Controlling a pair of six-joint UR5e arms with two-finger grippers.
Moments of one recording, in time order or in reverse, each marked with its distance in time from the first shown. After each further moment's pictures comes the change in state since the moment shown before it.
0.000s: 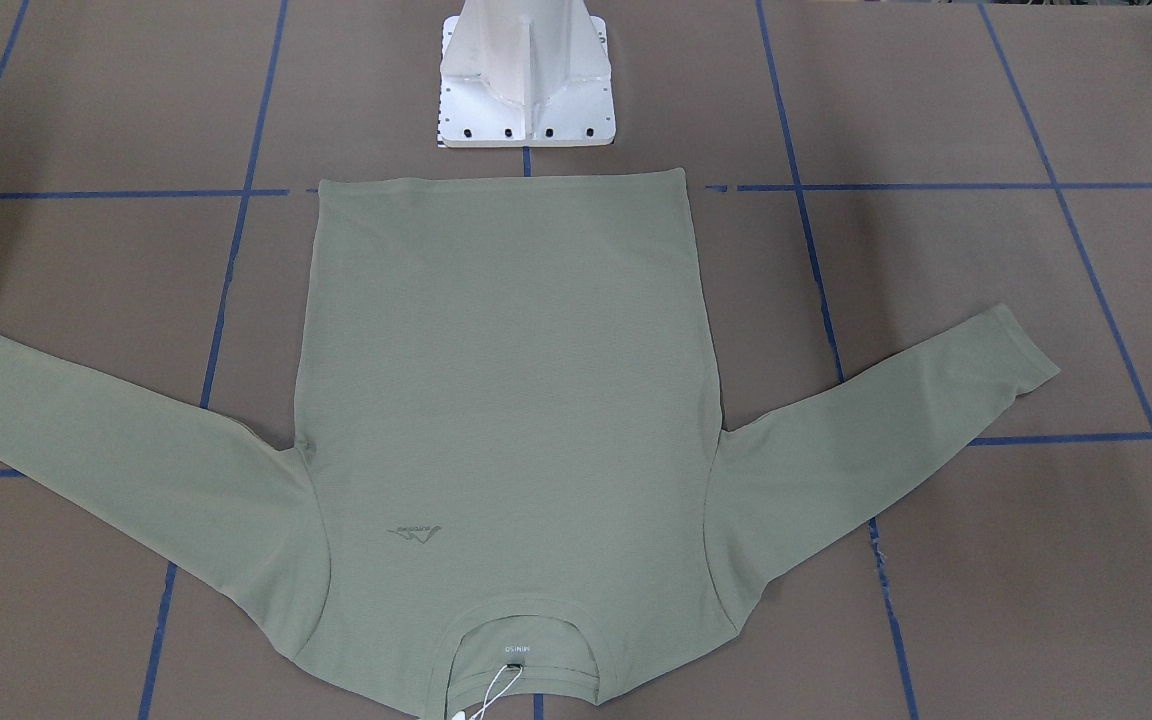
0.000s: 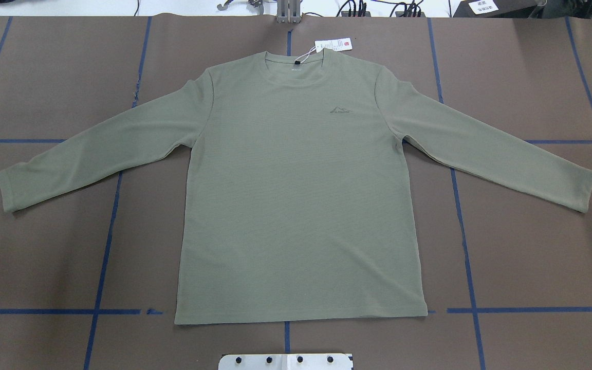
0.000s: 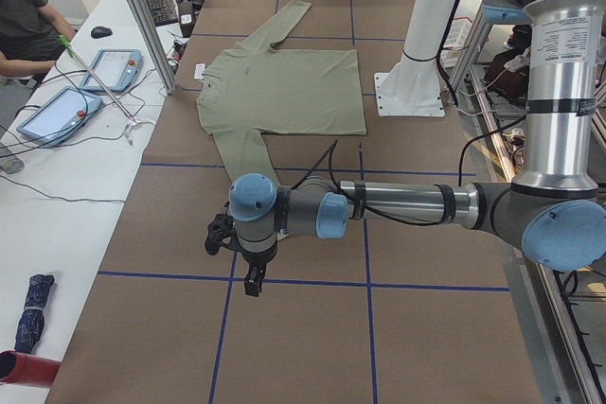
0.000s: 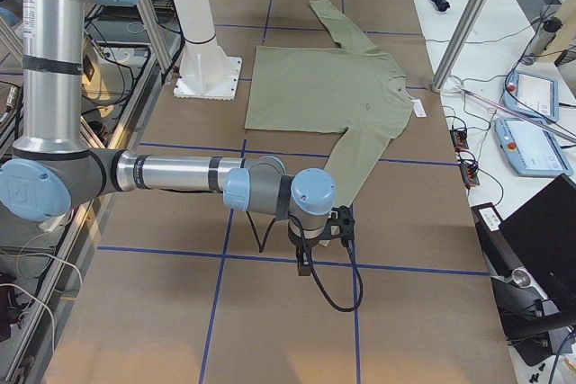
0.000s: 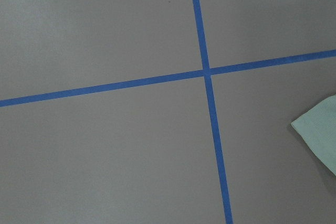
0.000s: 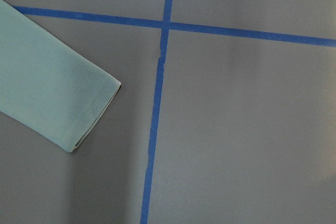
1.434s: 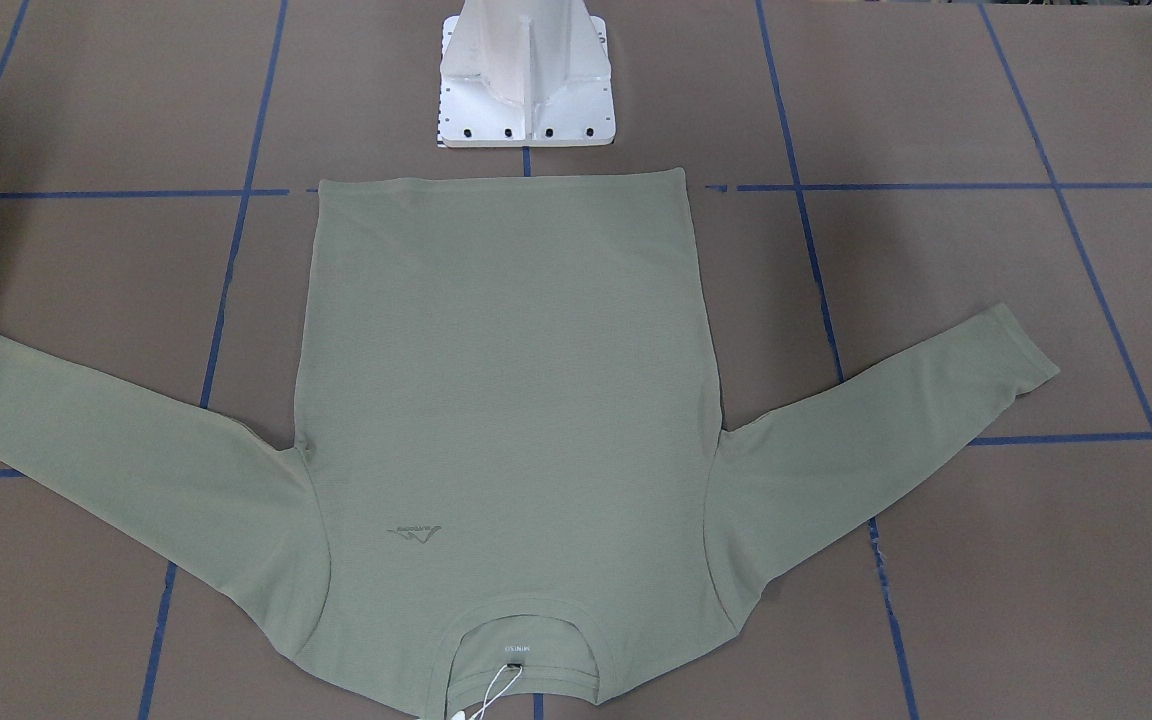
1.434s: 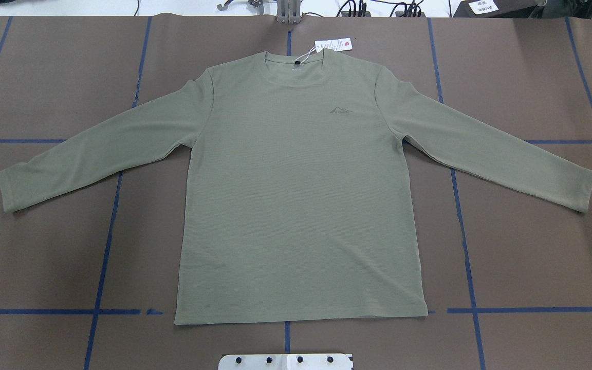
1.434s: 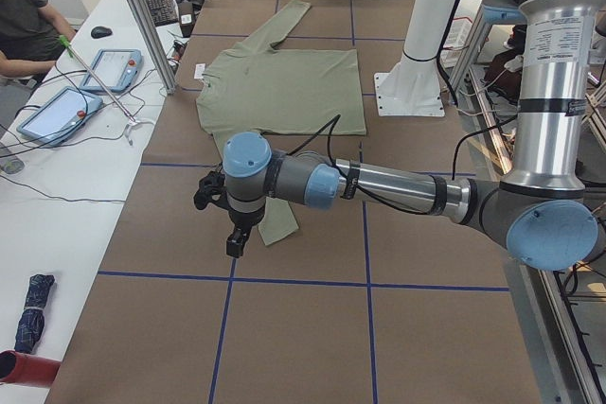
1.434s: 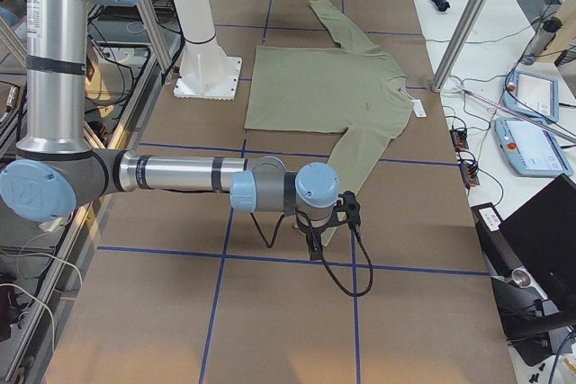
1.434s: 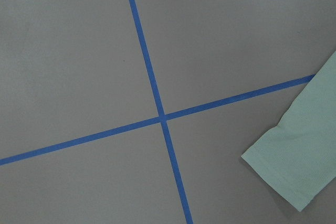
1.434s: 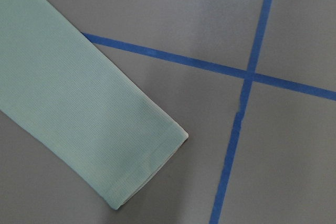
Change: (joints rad) left arm 0.029 -0.048 -0.089 -0.039 -0.022 -0.003; right arm -0.212 -0.024 -0.102 0.528 0.041 0.276
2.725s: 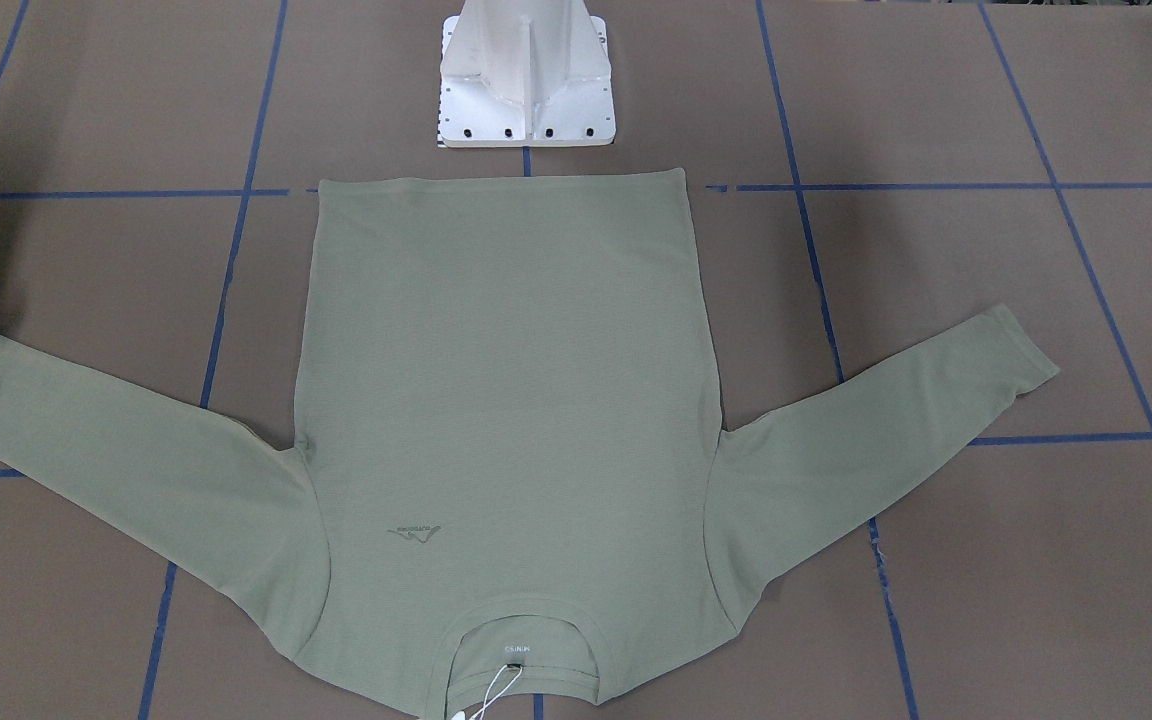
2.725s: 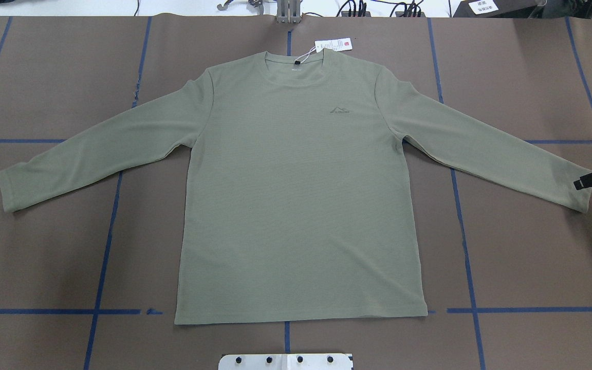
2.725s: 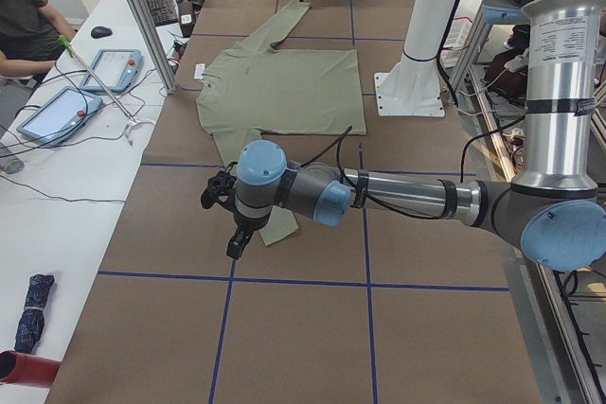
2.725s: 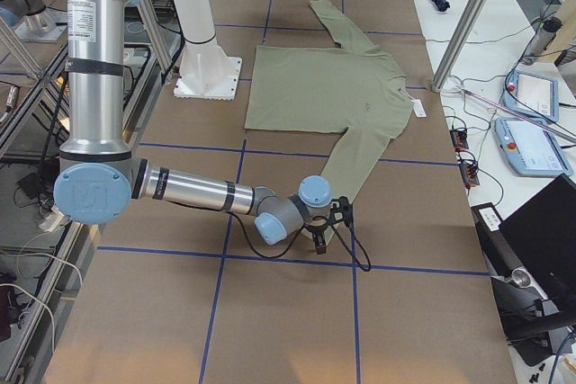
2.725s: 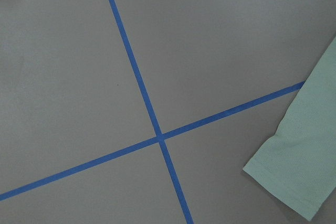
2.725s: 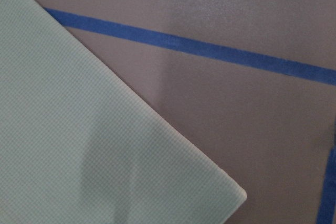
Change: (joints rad) left arm -0.001 0.056 0.010 -0.175 -0.009 -0.006; right arm -0.243 0.085 -0.251 0.371 -0.124 0.337
